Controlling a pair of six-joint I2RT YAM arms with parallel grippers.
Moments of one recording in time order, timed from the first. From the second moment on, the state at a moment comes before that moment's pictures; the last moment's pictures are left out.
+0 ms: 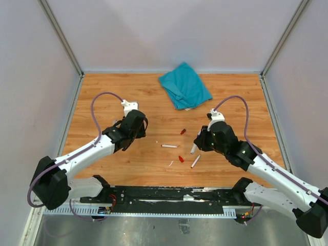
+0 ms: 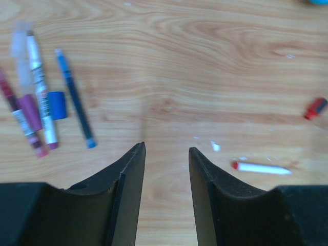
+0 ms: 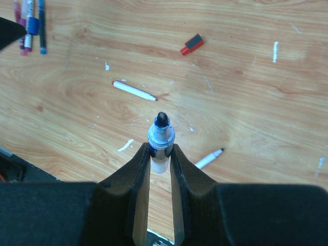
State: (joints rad) left arm -0.69 1.20 0.79 -0.34 -0.44 -0.60; right arm 0.77 0.87 0.70 -0.44 0.15 0.56
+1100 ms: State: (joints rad) left arm -0.28 1.47 0.81 -0.35 -0.43 -0.50; right arm 0.77 0.91 0.68 -0.48 0.06 0.52
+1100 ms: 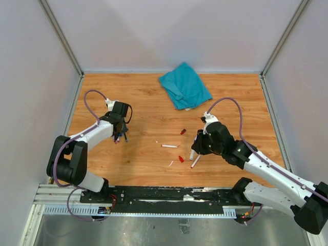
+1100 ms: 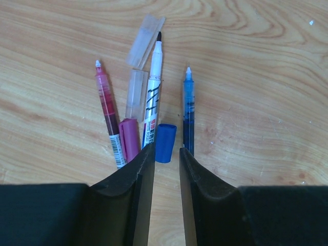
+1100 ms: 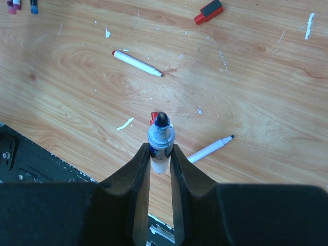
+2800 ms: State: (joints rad) left arm -0.25 1.59 0.81 -0.28 -0.39 -0.48; right arm 0.77 0.96 0.68 -0.45 0.01 0.52
